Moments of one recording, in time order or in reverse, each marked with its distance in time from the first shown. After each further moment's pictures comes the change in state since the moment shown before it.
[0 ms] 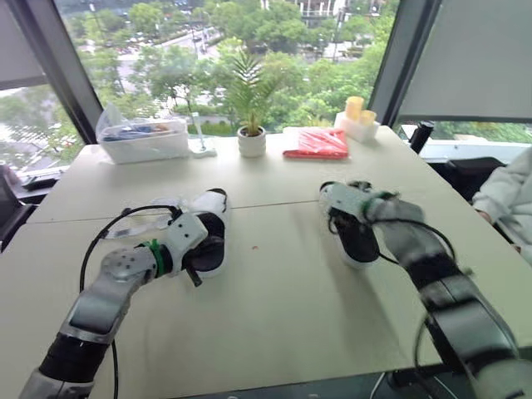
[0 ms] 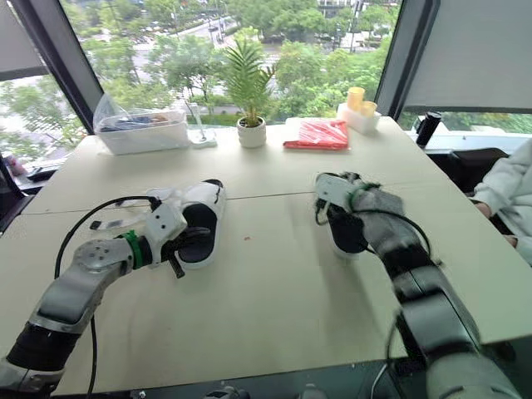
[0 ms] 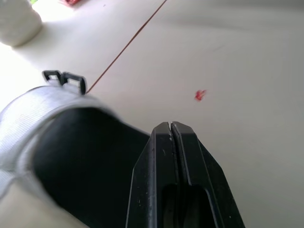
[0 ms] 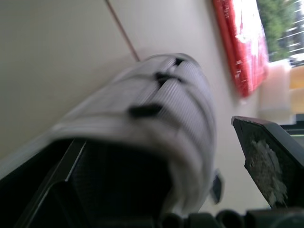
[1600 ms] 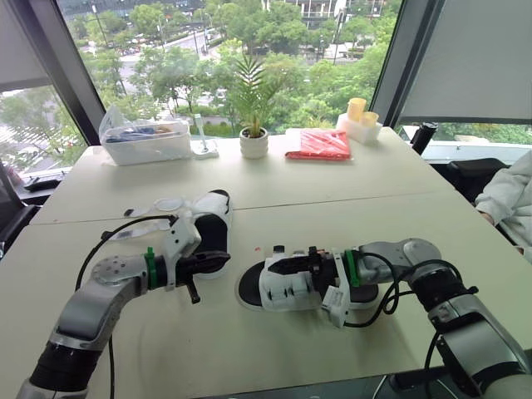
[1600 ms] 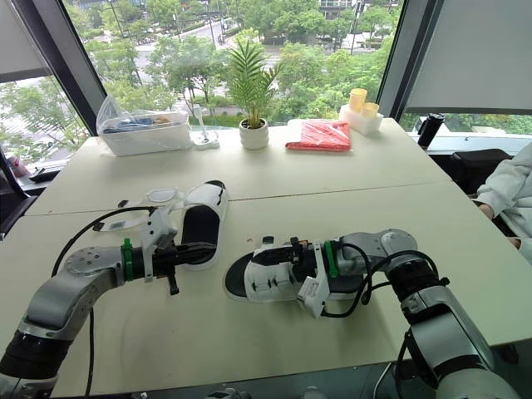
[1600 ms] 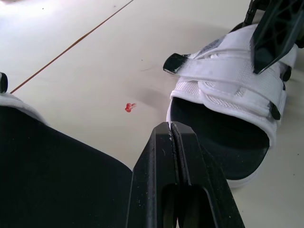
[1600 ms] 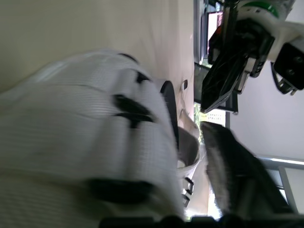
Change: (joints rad) left arm 0.057 -0.020 0.086 -0.041 -0.292 0.135 -0.214; right arm -0.079 0.024 0.155 0.351 -0.661 -1.707 -0.807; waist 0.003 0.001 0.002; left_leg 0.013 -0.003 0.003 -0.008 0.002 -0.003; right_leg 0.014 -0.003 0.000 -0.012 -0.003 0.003
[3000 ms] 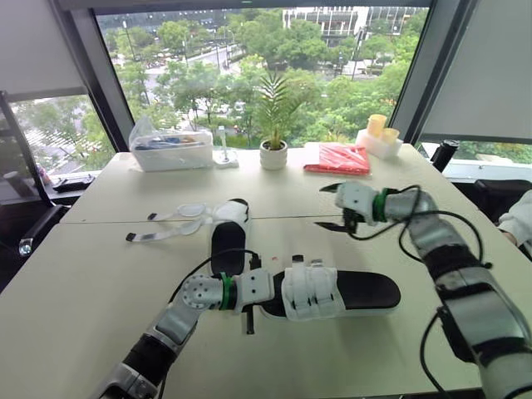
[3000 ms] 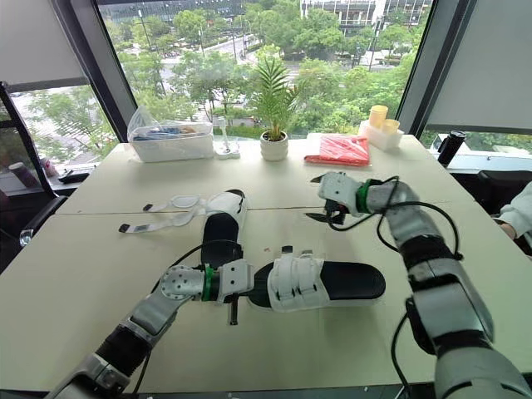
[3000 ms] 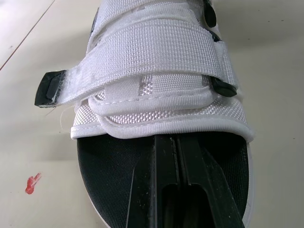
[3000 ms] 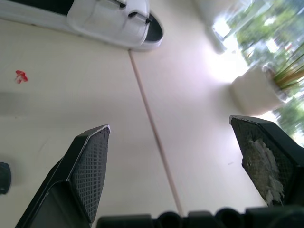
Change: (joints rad) left arm -0.092 -0.268 -0.413 0.385 0.415 -0.598 -0.055; right arm -0.042 -0.083 -0.161 0.127 0.995 0.789 0.943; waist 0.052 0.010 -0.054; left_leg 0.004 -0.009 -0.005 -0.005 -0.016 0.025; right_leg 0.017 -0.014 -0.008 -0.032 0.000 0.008
